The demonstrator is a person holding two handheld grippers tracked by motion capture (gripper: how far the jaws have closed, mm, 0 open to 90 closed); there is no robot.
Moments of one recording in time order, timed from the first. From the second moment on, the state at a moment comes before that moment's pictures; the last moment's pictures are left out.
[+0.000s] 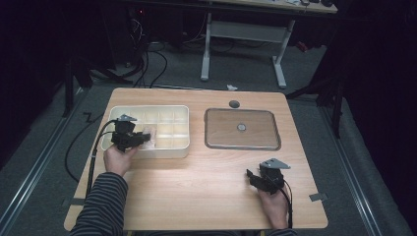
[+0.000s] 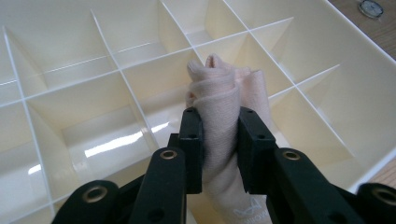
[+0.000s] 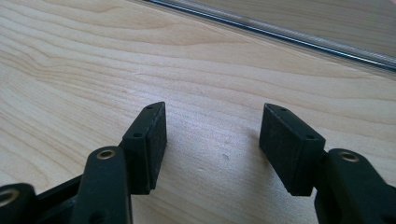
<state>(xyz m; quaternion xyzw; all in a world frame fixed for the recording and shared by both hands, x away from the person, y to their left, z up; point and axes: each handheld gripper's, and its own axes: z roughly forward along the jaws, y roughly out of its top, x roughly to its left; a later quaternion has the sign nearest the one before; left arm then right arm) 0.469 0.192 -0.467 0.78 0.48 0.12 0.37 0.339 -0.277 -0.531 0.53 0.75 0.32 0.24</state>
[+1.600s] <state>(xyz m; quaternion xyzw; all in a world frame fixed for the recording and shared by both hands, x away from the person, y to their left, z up) 0.473 0.178 -0.470 0.84 0.45 0.09 0.27 0.339 -0.278 -0.531 0.53 0.75 0.32 0.24</state>
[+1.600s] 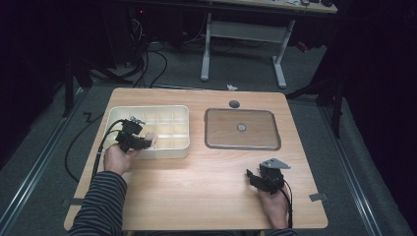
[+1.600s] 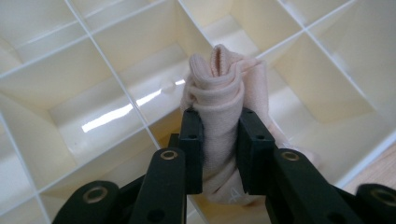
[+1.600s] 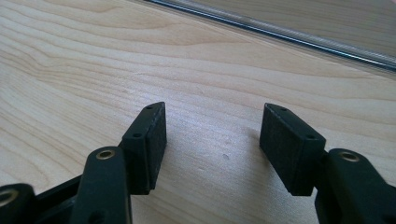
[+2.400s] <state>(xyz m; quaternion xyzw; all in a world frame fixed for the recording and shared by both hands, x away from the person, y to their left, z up) 0.472 0.183 -0.457 0.81 0.48 0.10 0.34 0.339 -0.278 -0.531 0.53 0.75 0.32 0.24</state>
